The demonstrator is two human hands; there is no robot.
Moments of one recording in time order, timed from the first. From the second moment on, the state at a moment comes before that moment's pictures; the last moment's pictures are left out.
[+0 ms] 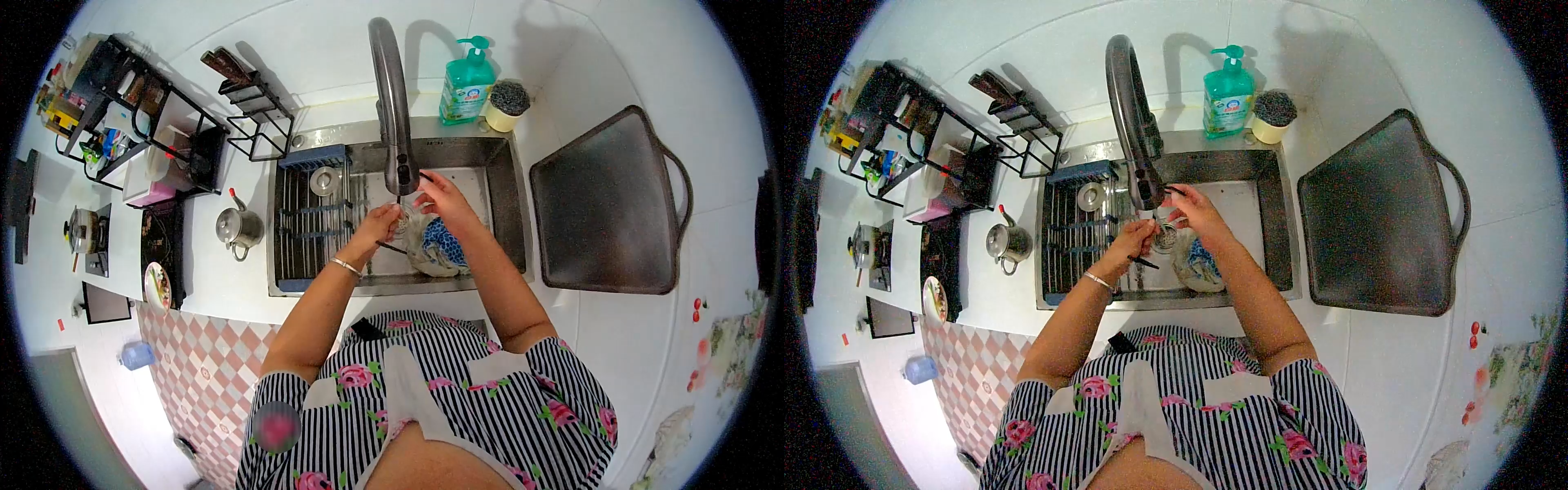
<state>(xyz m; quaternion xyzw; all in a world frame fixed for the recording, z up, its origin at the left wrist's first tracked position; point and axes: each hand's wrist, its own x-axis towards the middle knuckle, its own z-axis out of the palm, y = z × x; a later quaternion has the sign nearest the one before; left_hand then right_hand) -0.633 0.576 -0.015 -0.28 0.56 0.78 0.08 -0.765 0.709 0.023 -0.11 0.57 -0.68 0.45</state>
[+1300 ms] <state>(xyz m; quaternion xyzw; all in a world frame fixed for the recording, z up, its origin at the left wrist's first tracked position) -0.693 0.592 -0.028 -0.46 0.42 0.77 -0.12 -0.712 0.719 -0.031 -0.24 0.68 -0.62 0.32</state>
